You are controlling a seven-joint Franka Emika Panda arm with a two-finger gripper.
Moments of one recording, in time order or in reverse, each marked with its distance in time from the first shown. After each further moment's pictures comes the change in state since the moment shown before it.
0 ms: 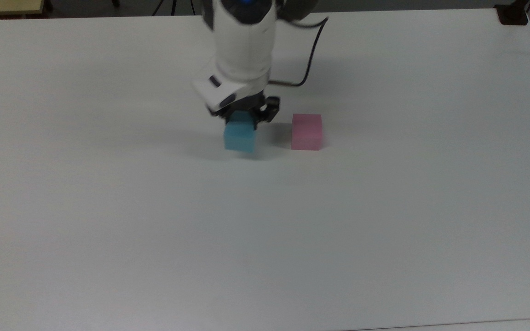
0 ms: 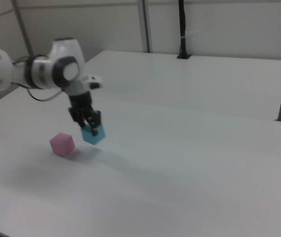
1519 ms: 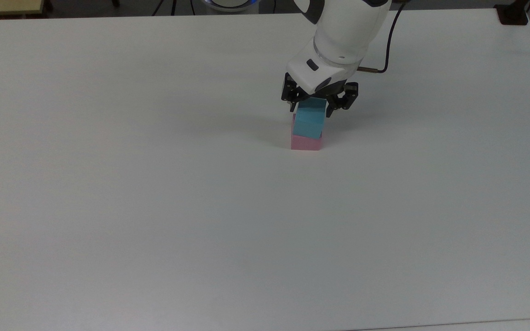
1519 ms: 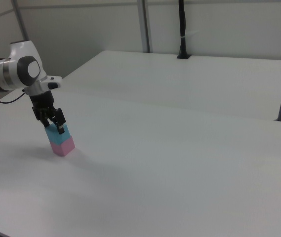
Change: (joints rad) arm 0.144 0.022 0.114 -0.001 -0.078 -0.014 0.305
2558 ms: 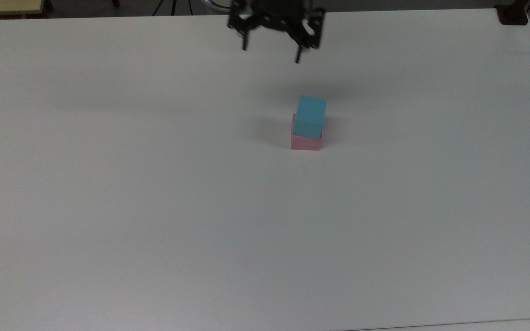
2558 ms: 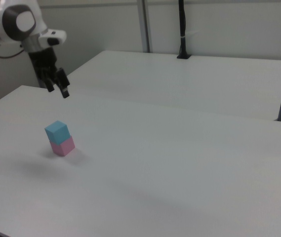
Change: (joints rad) arm -0.112 -0.246 -0.058 0.113 0.092 -0.233 -0.081
